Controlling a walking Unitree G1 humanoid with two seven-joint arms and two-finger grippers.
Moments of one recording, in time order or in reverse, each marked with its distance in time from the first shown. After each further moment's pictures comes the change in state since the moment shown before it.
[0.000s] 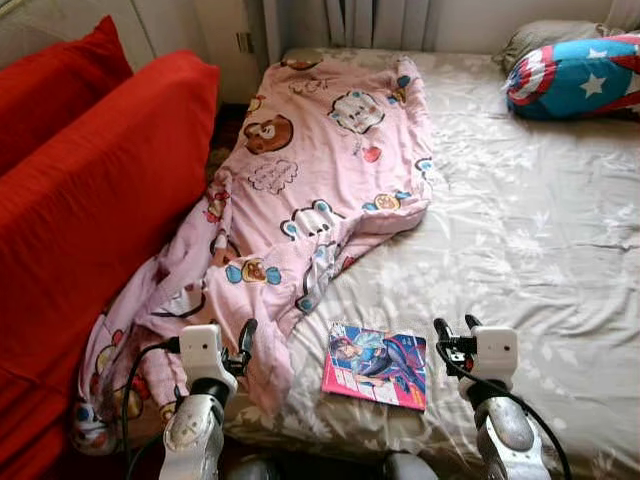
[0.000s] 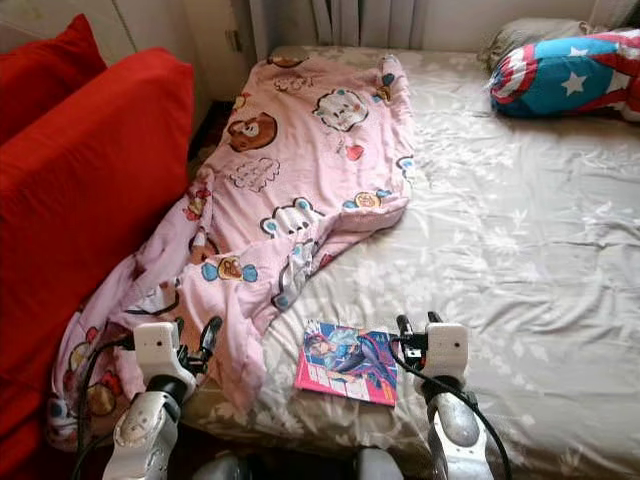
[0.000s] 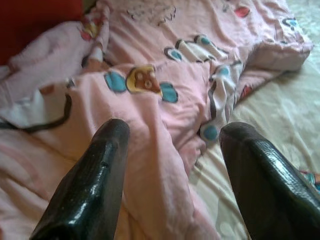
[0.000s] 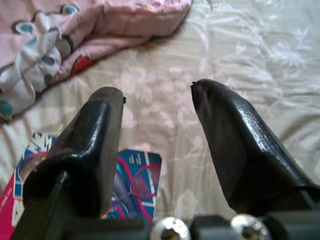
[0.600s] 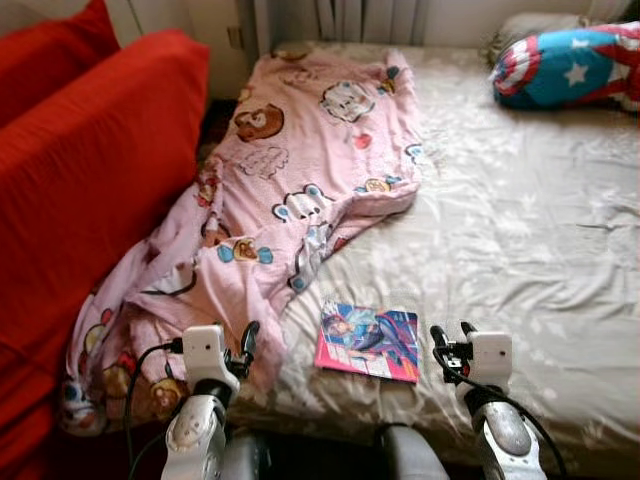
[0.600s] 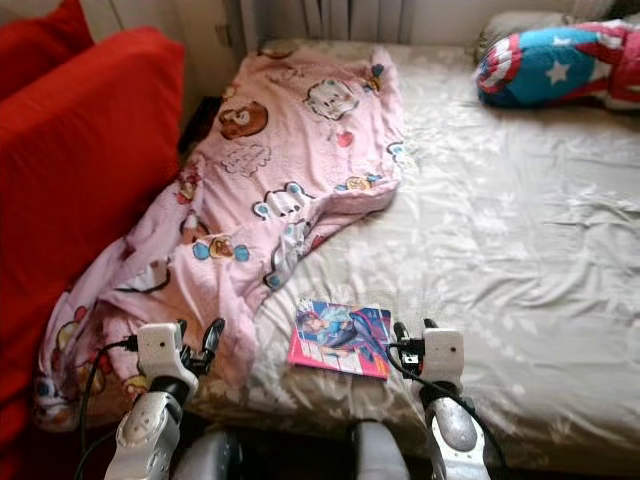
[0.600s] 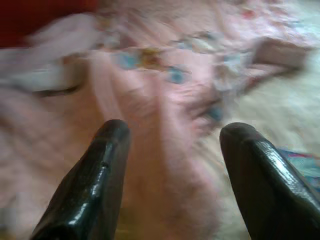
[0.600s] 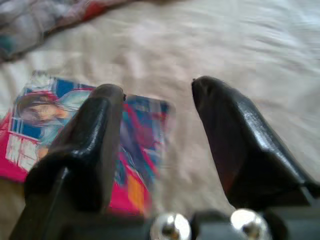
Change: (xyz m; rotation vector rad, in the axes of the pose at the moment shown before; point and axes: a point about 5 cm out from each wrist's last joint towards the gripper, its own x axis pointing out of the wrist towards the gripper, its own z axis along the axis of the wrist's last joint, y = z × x) left arm 0.007 -0.007 0.008 0.006 -0.026 -0.029; right arm 0.002 -0.003 -0.007 -0.011 0.052 0.005
